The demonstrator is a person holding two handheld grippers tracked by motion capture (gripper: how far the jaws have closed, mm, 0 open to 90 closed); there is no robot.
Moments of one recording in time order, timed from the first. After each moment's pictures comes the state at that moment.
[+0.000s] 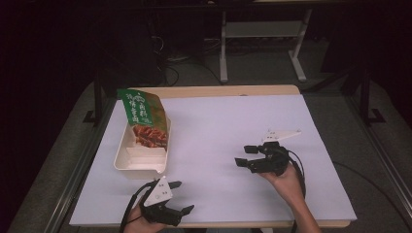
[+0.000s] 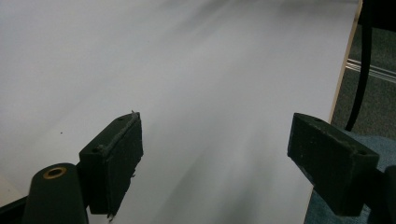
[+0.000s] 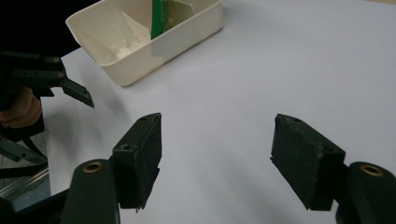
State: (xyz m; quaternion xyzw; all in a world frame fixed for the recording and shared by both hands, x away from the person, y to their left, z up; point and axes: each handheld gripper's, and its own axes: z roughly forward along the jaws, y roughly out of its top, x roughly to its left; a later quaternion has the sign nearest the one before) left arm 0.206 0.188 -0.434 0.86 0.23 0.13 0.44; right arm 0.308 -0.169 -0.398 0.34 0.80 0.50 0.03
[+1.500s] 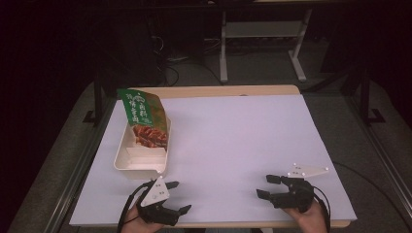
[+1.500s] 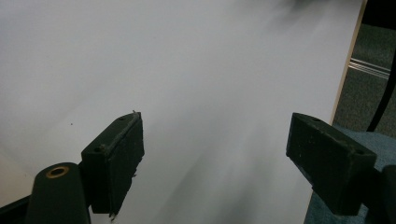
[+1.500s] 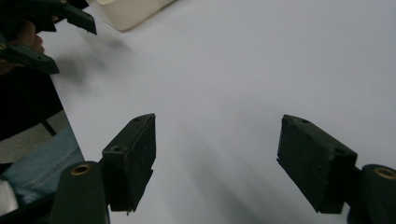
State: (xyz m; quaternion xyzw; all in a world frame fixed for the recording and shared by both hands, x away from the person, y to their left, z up) left arm 0.205 0.195 -0.434 0.86 0.23 0.13 0.44; right arm 0.229 -0.221 -0.444 0.37 0.79 0.49 0.04
